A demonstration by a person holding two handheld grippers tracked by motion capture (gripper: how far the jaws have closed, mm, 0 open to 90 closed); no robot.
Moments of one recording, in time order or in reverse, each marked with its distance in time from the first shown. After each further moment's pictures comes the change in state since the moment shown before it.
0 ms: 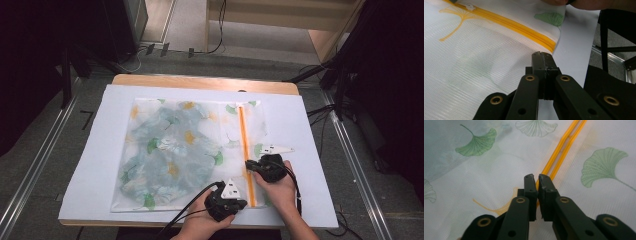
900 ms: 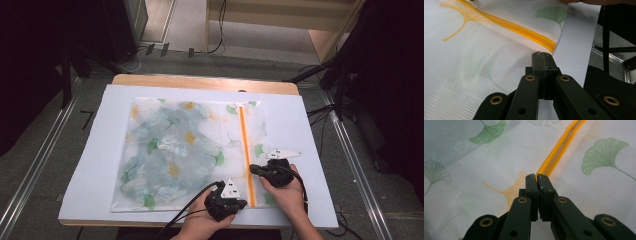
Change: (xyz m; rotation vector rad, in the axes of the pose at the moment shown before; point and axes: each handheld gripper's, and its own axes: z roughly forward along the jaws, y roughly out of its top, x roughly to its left) left arm 0.000 0.000 0.000 -0.001 -0.001 -0.003; right arm -0.009 -0.012 -0.014 0.012 0.069 -0.023
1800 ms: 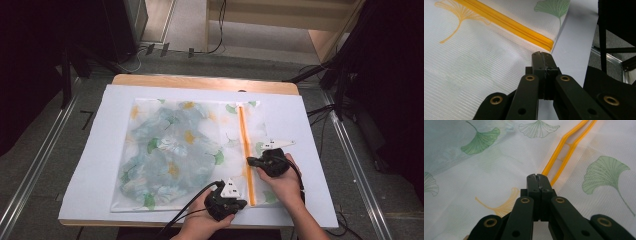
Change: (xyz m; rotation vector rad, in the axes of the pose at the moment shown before) left arm 0.001 0.000 0.000 0.001 -0.006 -0.010; right arm -0.008 0.027 0.014 0.037 -0.010 -0.066
